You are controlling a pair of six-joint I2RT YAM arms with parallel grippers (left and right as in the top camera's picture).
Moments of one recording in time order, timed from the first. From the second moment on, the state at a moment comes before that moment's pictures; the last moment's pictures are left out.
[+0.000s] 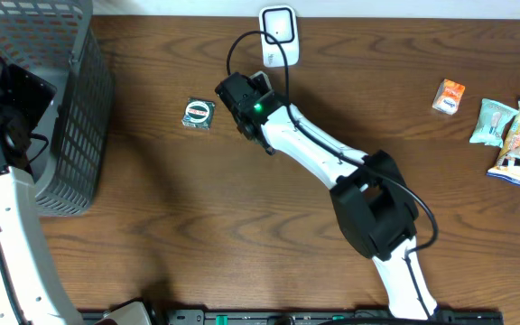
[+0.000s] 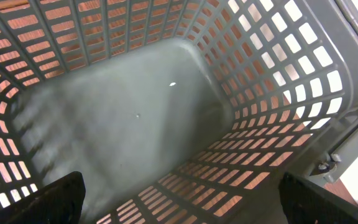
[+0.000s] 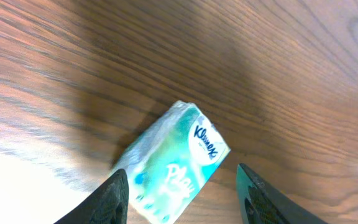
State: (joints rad) left arm 0.42 1.38 1.52 -0.91 -0.11 -0.62; right arm 0.70 2.25 1.83 -0.82 0.55 0.21
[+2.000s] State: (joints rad) left arm 0.42 1.38 1.52 -0.91 -0.11 -0.62; right arm 0.38 2.24 1.89 -0.94 -0.39 0.06
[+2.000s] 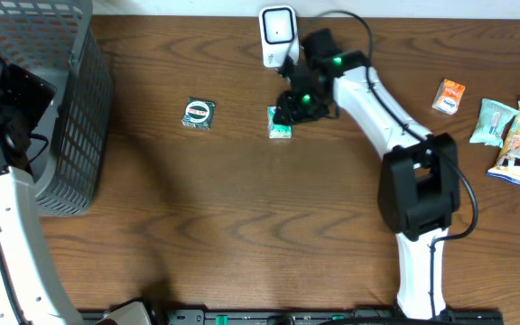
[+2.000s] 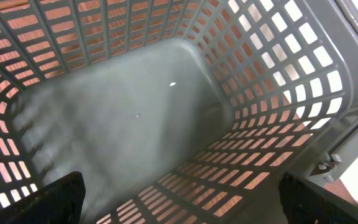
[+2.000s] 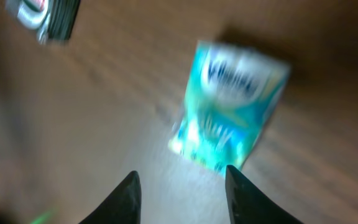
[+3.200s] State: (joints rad) left arm 0.42 1.38 1.52 -0.91 -0.11 -0.62; right arm 0.64 2.35 1.88 -0.88 0.40 0.25
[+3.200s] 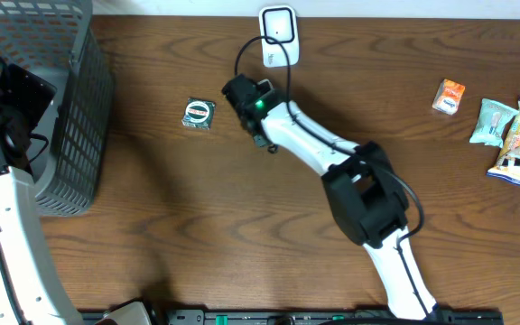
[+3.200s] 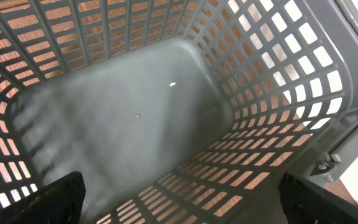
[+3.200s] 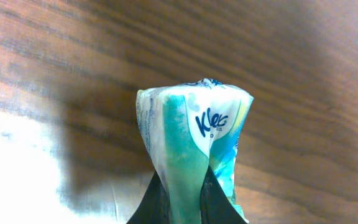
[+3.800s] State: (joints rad) left arm 0.42 1.38 1.52 -0.91 -0.11 -0.62; right arm 0.23 2.19 1.74 -0.95 -0.90 -0.05
